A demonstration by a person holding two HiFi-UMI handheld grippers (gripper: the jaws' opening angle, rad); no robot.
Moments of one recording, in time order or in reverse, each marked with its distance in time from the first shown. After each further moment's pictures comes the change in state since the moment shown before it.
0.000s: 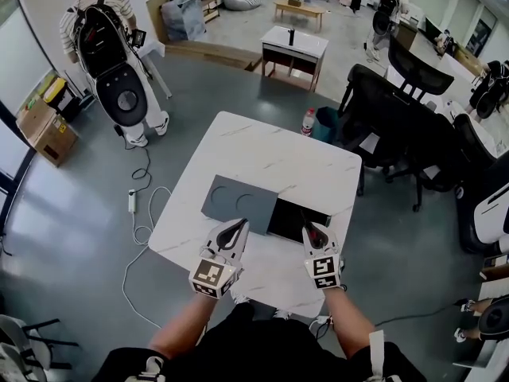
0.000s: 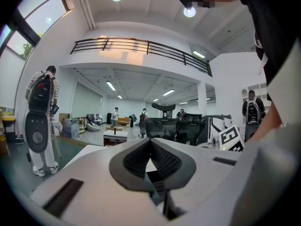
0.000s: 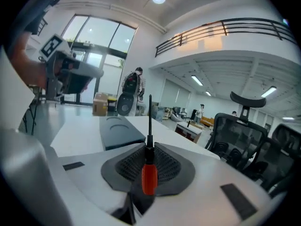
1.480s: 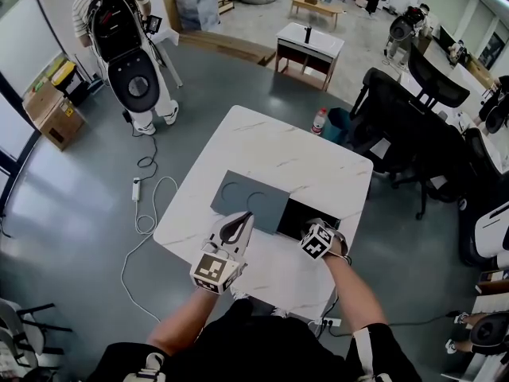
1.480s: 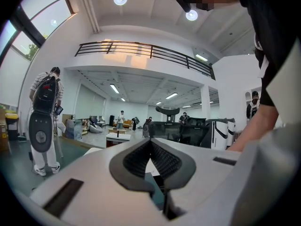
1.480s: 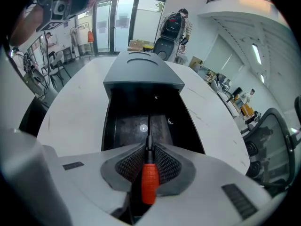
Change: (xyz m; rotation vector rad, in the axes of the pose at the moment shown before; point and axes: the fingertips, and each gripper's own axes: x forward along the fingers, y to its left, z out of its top) left arm -0.009 0.025 0.013 -0.019 -0.037 0.032; right arm 0.088 0.043 -0.115 -0.339 0.627 0.395
